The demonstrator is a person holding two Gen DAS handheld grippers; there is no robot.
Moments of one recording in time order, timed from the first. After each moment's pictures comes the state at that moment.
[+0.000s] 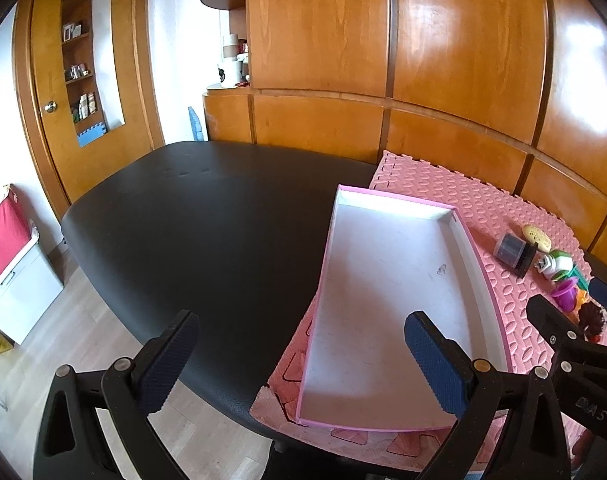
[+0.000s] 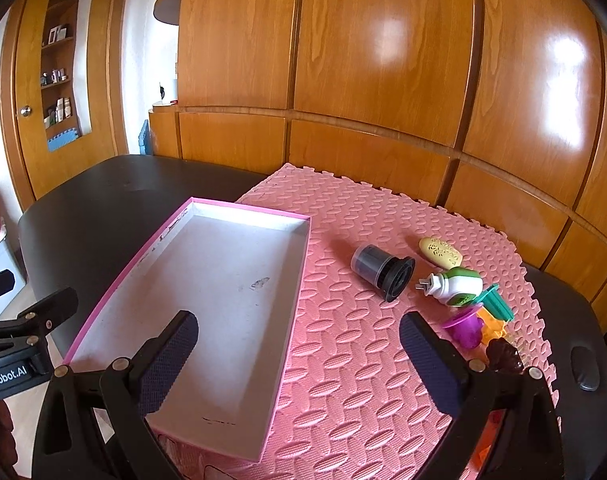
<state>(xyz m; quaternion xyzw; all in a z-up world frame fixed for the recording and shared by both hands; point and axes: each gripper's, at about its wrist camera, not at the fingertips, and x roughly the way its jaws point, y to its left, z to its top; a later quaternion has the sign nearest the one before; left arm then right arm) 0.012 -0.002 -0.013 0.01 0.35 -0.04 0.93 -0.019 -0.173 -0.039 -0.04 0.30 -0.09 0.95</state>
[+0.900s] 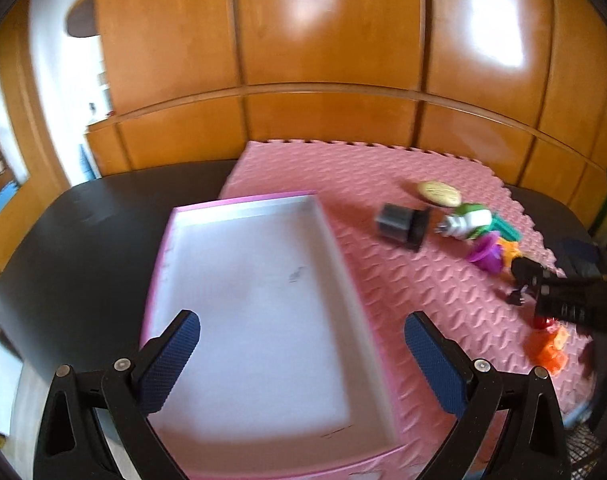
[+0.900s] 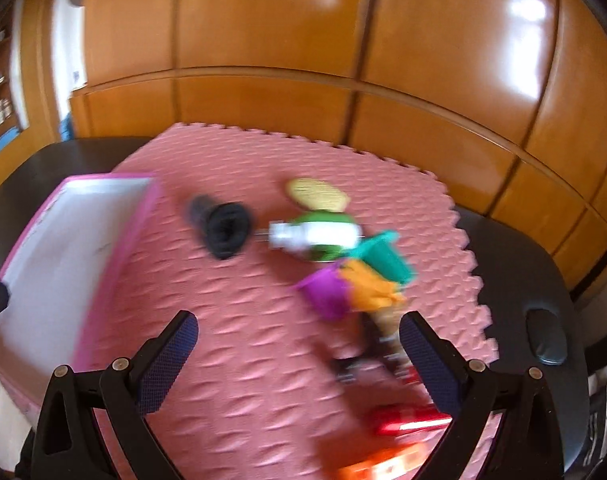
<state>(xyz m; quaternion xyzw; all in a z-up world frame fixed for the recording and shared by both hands) 0.031 -0.132 -0.005 0.10 0.37 -0.21 0.90 -0.029 -0.347 -0.046 0.00 0.37 -0.20 0.91</state>
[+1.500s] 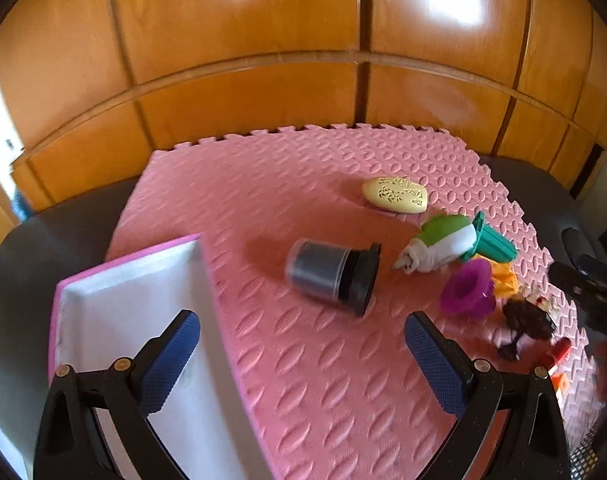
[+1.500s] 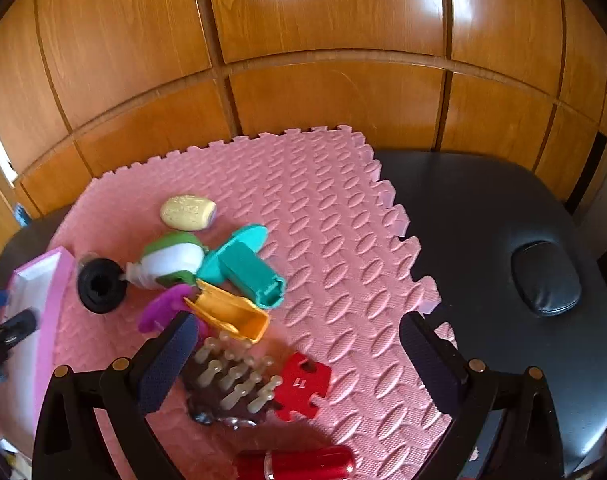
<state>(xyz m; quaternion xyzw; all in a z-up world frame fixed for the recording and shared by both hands) 0.111 -0.253 -0.034 0.16 0.41 -0.28 0.85 -0.045 -0.461 -0.051 0.14 0.36 -0.24 0.89</state>
